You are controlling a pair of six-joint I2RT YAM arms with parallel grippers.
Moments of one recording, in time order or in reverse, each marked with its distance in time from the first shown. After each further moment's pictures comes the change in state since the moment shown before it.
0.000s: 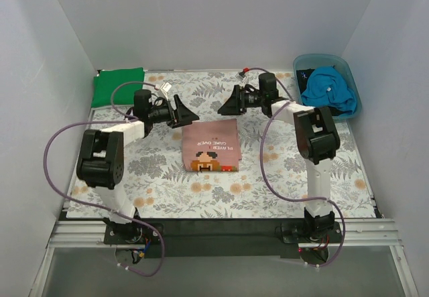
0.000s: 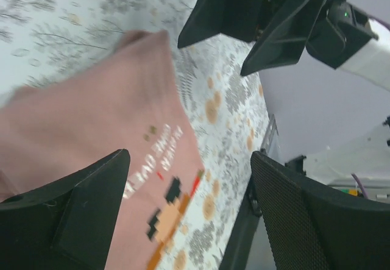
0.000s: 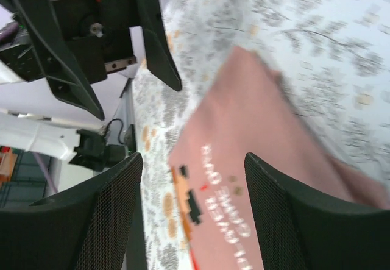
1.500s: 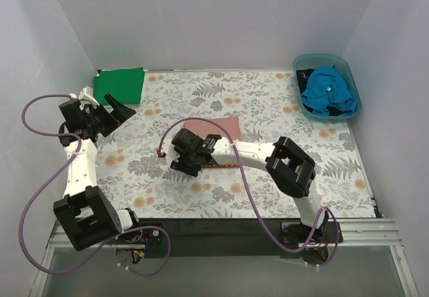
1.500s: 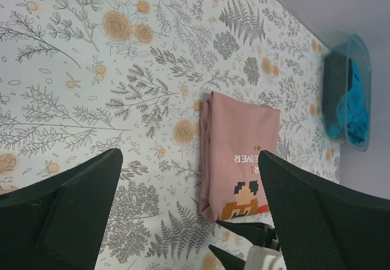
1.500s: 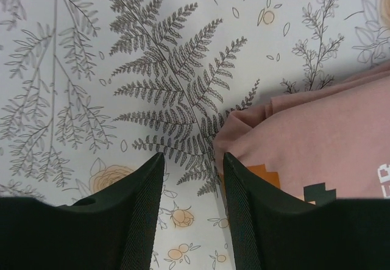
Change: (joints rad) left arm 0.528 -0.489 -0.010 -0.592 -0.346 0.214; right arm 0.776 -0.101 0.090 -0.783 1.051 -0.917
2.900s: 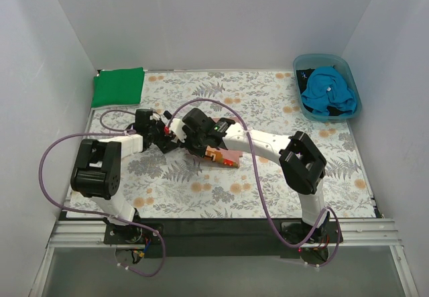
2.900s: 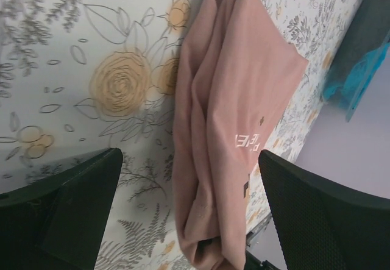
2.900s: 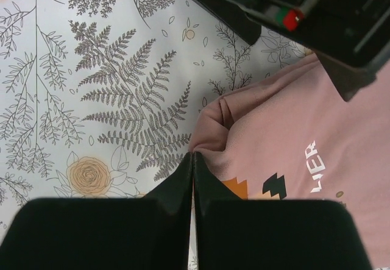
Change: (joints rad) left arm -0.523 0.408 -0.197 0.406 -0.190 -0.504; right arm -0.110 -0.055 0.043 -0.010 -0.077 -0.004
